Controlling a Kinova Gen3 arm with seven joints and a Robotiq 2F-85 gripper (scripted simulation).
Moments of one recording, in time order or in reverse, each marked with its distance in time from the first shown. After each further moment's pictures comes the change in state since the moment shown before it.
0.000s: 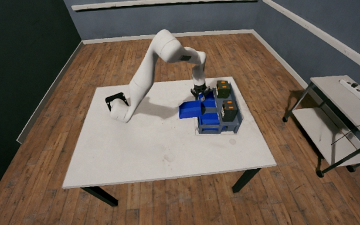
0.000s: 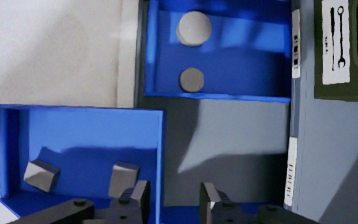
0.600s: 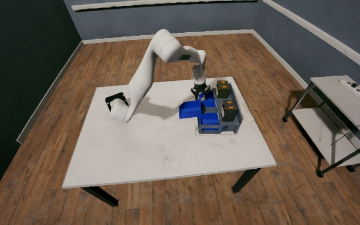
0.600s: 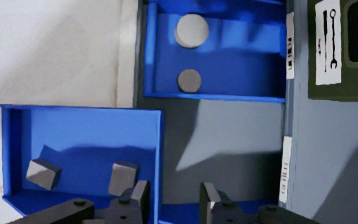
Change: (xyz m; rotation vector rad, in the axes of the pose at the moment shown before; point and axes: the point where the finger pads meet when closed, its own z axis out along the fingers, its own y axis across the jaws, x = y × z) arm 0.000 0.002 -0.009 -0.001 0.001 0.001
